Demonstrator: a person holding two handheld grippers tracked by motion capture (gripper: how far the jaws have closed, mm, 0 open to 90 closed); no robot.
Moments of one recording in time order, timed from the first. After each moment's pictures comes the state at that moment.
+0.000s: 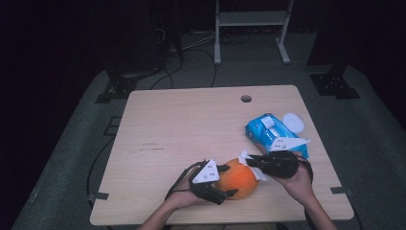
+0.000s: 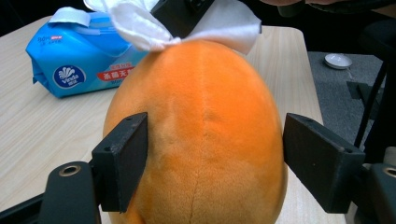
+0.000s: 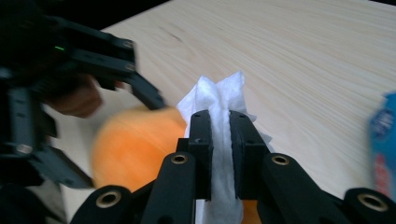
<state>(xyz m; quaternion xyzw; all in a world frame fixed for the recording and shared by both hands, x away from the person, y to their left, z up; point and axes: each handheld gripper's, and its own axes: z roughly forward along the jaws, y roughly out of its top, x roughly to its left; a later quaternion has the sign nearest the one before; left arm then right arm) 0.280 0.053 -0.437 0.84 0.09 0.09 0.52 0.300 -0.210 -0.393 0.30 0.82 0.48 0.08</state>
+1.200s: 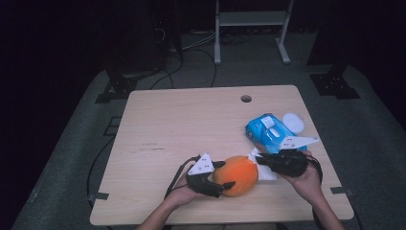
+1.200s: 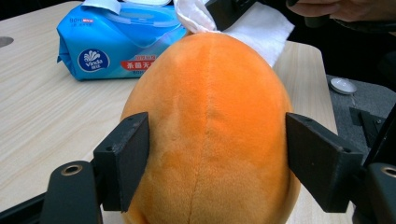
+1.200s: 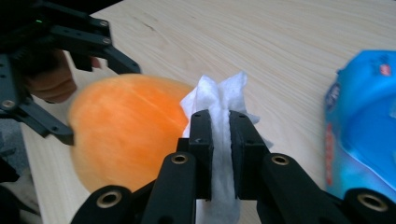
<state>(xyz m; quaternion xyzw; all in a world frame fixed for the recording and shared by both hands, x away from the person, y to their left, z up) 0.295 0.063 -0.442 0.83 0.16 0.08 0.53 0.305 -0.236 -0.398 0.33 0.82 0.46 0.10</state>
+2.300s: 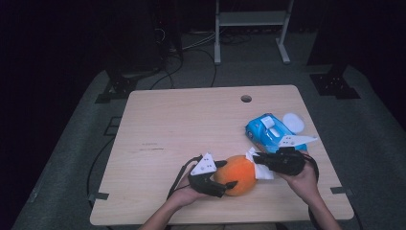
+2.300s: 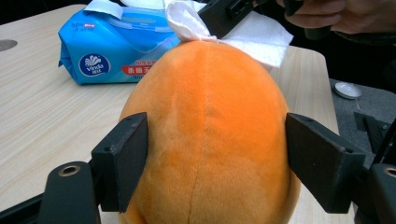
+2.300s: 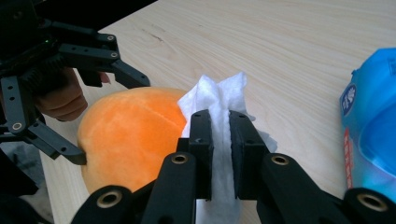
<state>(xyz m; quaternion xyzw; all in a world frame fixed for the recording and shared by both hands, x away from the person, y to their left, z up) 0.293 0.055 -0.440 0.82 0.17 0.08 0.54 0.311 -0.234 -0.402 0.34 0.80 0.48 0.07</state>
